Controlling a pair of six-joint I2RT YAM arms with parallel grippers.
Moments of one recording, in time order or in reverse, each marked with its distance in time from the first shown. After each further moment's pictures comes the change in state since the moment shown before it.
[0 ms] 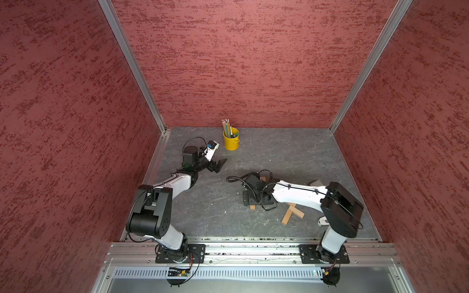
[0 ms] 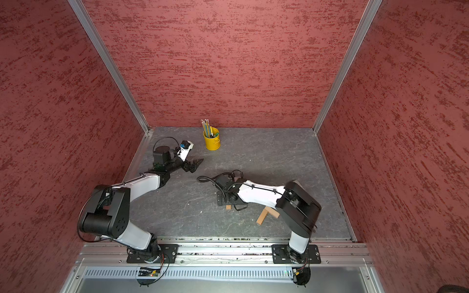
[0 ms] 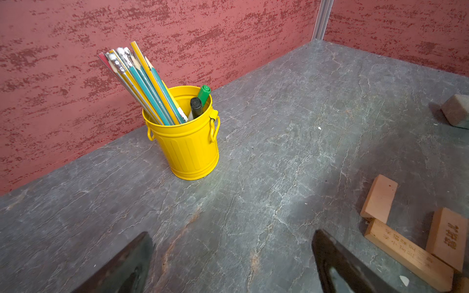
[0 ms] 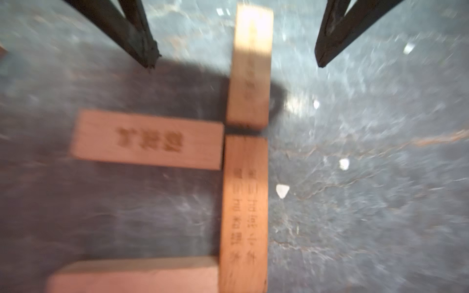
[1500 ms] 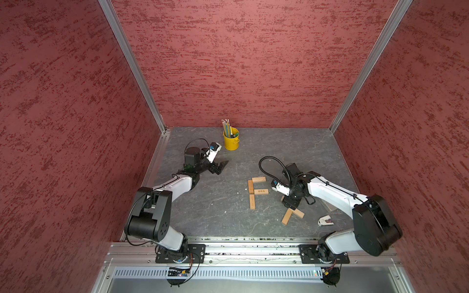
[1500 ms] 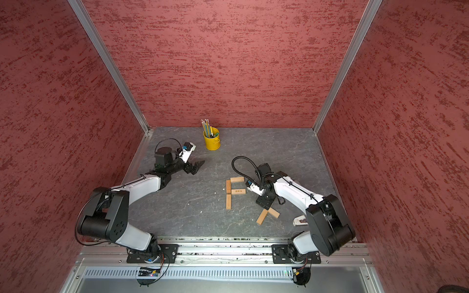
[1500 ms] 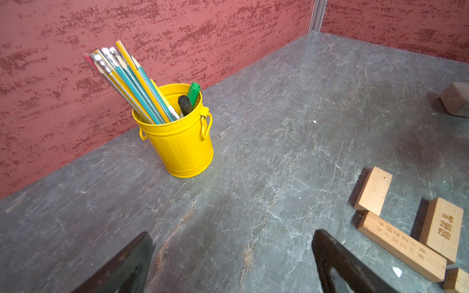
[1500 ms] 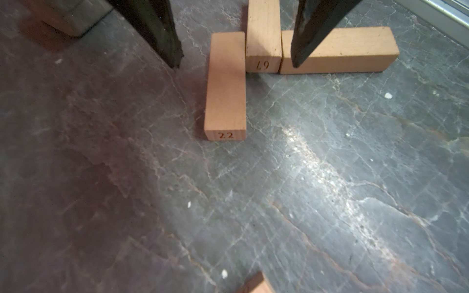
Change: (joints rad) left arm -0.029 -0.019 -0.017 -0.024 -0.030 0.024; right arm -0.480 -0.198 -0.211 -0.214 -0.166 -1.349
